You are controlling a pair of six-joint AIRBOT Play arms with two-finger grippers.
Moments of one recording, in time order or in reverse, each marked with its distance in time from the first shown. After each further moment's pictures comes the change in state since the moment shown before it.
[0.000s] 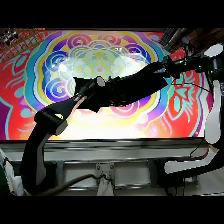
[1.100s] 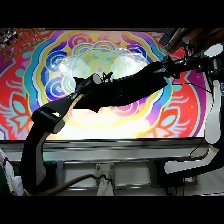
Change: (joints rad) left arm 0.015 0.006 0.001 0.044 0.086 -0.123; right arm 0.000 0.000 0.000 -0.001 -0.008 -0.001
